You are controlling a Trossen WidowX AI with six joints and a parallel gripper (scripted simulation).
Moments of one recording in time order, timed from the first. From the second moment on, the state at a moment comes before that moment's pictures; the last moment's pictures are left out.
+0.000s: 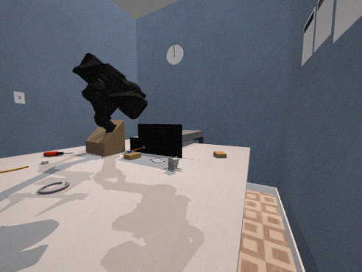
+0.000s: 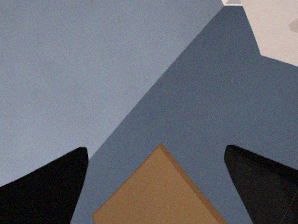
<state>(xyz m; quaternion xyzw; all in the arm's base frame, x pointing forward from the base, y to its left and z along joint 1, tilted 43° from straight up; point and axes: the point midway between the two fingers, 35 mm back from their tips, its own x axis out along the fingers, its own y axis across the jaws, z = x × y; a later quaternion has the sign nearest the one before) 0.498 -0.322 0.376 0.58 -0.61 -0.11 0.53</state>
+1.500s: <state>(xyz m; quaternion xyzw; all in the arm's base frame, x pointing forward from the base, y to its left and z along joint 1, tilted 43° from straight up) 0.522 -0.285 0.257 0.42 -0.25 -0.44 0.75</state>
